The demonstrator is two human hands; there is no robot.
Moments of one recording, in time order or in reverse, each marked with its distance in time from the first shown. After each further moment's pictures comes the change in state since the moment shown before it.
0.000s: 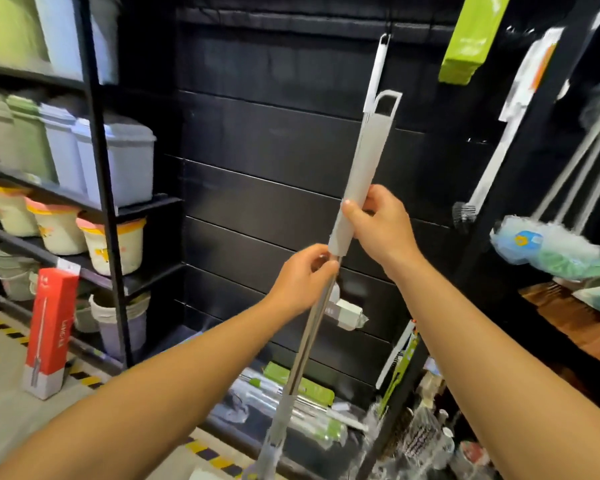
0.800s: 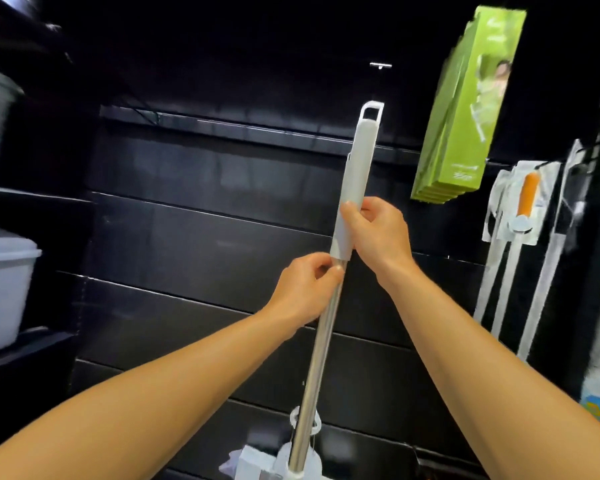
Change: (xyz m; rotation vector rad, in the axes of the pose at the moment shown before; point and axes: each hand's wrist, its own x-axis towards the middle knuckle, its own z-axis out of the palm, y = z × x) left_hand 0.335 0.002 -0.068 -0.057 -0.002 0.194; right_hand 0.313 -0.017 0.066 -0.075 0.318 -0.169
